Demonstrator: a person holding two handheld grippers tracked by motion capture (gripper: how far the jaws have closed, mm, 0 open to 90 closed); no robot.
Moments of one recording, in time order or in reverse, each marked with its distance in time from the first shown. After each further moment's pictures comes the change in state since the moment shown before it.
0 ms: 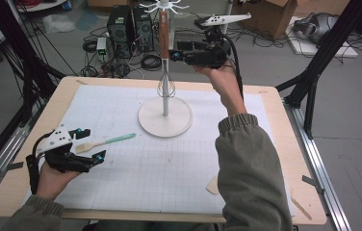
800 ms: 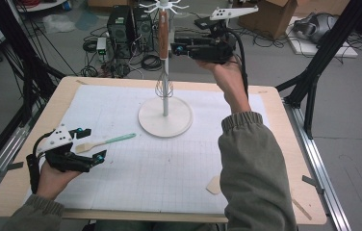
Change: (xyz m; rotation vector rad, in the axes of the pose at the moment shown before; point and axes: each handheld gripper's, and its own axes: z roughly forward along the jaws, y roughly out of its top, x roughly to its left) left arm 0.000 0.002 -0.001 -0.009 -0.009 0.004; right arm 0.008 0.015 -0.013 -0.016 0.051 -0.055
